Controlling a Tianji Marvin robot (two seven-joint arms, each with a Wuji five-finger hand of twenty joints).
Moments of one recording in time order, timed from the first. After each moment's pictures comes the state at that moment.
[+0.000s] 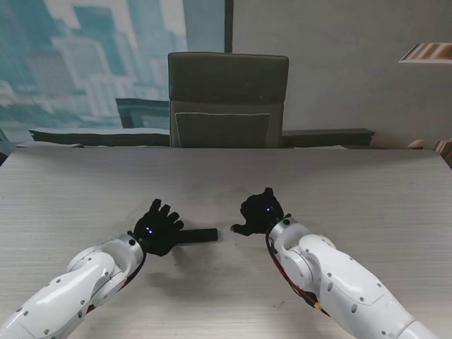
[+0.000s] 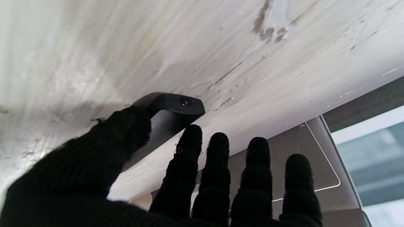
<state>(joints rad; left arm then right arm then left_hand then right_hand) 1.46 -0.98 -0.98 -1.46 1.42 -0.10 0.06 -1.30 -1.10 0.83 -1.37 -1.02 0.01 -0.18 0.50 -0.42 0.84 -0.05 0.46 0.16 0.46 0.32 0.43 0.14 0.41 0.33 0.33 0.25 0.34 0.37 -0.03 0.31 0.67 0.36 0.19 -0.57 0.98 -0.14 1.23 0.11 0.89 0.44 1.22 0.27 0.87 0.42 1.00 0.40 1.02 0.43 0.33 0.58 1.15 0.39</state>
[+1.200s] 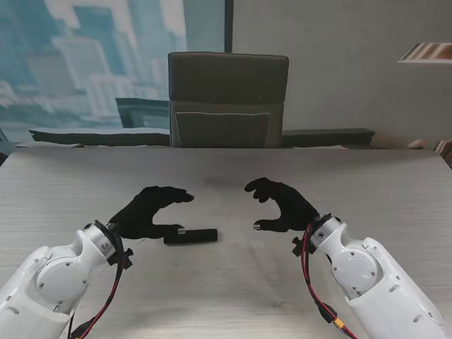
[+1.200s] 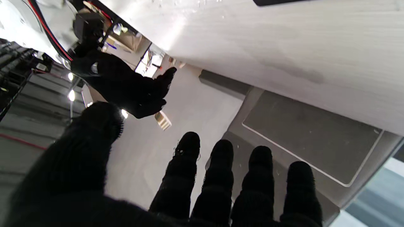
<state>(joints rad) 1.71 -1.06 -1.40 -1.75 0.53 -0.46 -0.17 -1.54 -1.09 1.25 -1.55 -0.44 -0.52 0.00 0.51 -0.36 0.42 -0.04 0.46 0.14 0.22 0.28 0.42 0.19 0.24 0.28 0.29 0.28 0.21 0.34 -0.04 0.32 0.49 0.38 0.15 -0.85 1.14 -0.18 0.29 0.17 0.82 0.32 0.56 0.27 0.78 0.40 0.66 0.30 0.57 0.35 0.27 0.53 0.81 0.36</state>
